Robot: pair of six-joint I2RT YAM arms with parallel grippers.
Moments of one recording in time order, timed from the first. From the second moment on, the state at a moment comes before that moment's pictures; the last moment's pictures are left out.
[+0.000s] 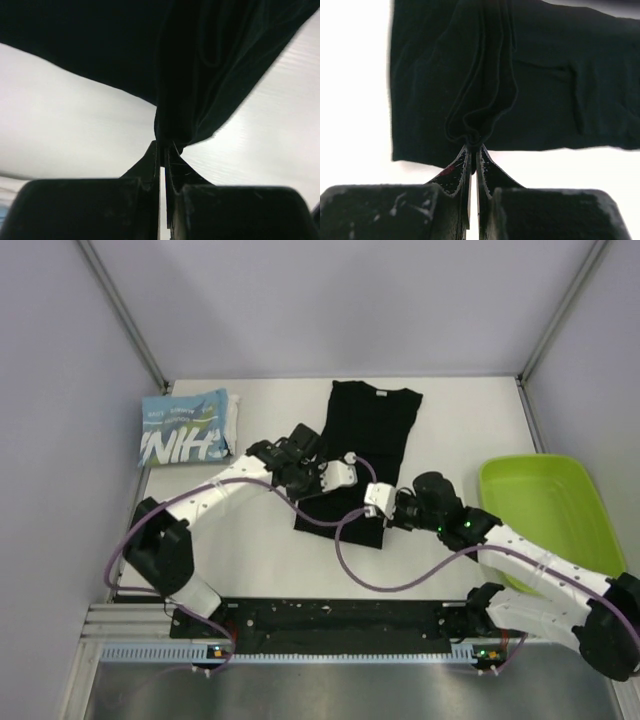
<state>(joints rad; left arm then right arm) -0.69 1.52 1.21 -0.80 0.14 0.75 0.76 0.96 0.60 -0.24 -0.22 -0.67</state>
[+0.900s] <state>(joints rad) -0.57 2.07 1.68 -0.73 0.05 0.68 0.43 1.50 0.73 0.10 -0.17 -0.64</state>
